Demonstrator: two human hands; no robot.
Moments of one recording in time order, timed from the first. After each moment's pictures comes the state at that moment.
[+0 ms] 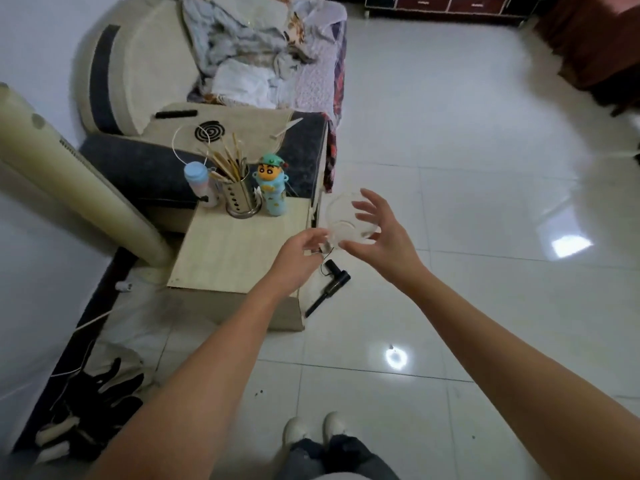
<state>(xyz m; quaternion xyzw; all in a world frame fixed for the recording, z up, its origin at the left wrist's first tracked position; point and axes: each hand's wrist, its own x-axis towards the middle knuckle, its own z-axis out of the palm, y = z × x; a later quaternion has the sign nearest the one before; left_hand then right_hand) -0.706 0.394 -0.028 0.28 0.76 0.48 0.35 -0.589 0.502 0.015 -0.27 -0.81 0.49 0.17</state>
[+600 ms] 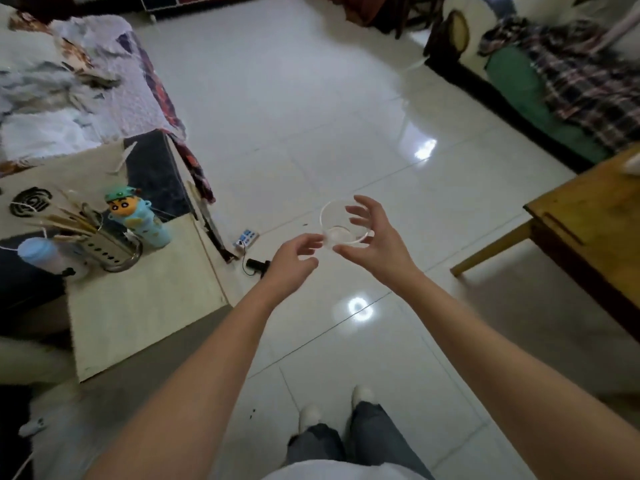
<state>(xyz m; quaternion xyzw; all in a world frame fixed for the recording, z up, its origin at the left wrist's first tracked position) -0.584 0.411 -0.037 0.50 0.64 0.35 0.47 -0.423 0.441 0.003 -0.50 -0.67 0.45 0.31</state>
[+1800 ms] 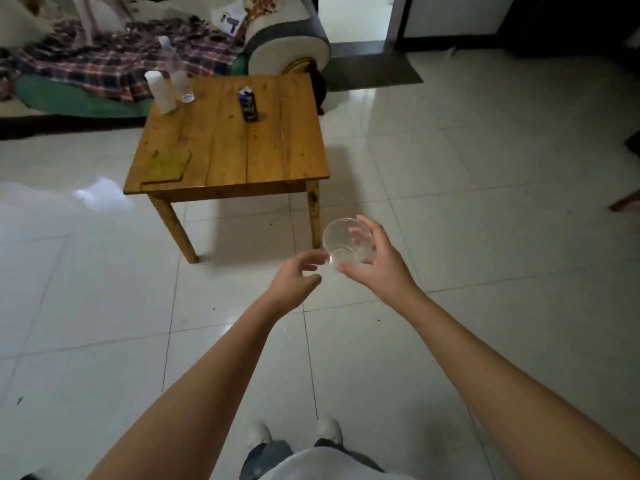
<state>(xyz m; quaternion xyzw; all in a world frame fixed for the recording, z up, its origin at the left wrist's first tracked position) -0.053 0.173 -0.035 0.80 0.23 -0.01 0.56 0.029 0.029 0.000 -0.80 -0.23 0.22 0.50</state>
